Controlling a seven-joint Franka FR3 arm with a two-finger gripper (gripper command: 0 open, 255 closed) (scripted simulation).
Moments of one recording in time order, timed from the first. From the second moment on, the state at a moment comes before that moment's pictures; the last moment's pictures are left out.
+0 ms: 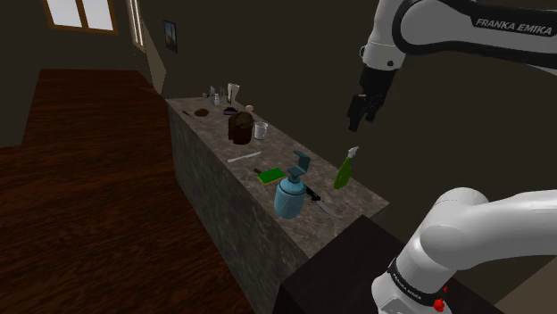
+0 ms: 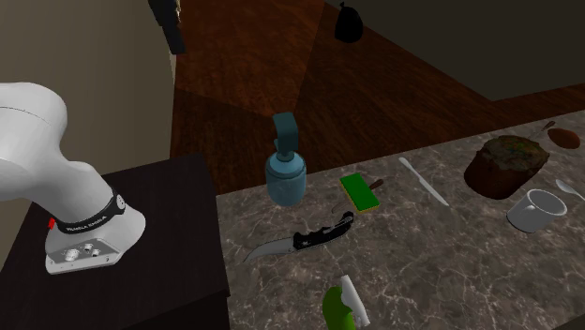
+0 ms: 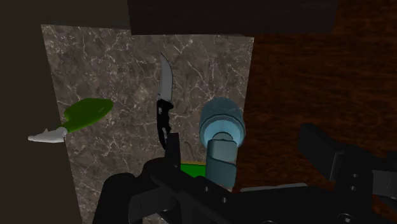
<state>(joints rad) 0.01 -0.81 0.04 -2.35 -0.11 1.55 0.00</state>
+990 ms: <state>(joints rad) -0.03 -0.61 -0.10 -2.60 -0.19 2.01 -0.08</state>
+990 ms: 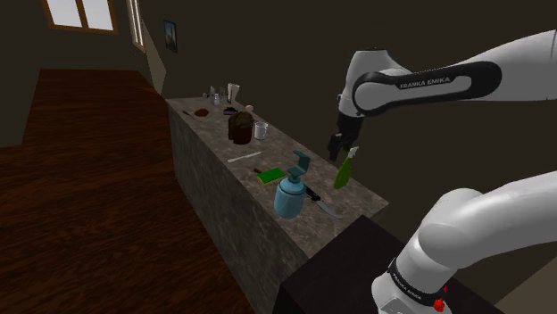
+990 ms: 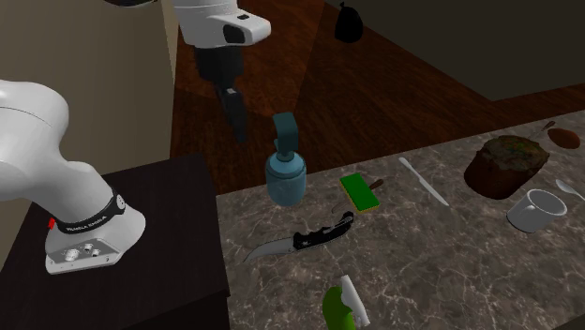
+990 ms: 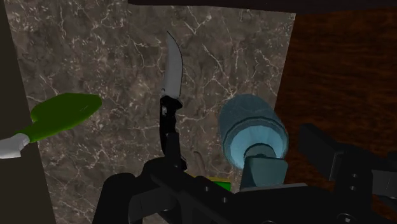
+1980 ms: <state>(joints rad) -0.06 -0.05 -0.24 -2.57 -0.18 2.56 -0.24</state>
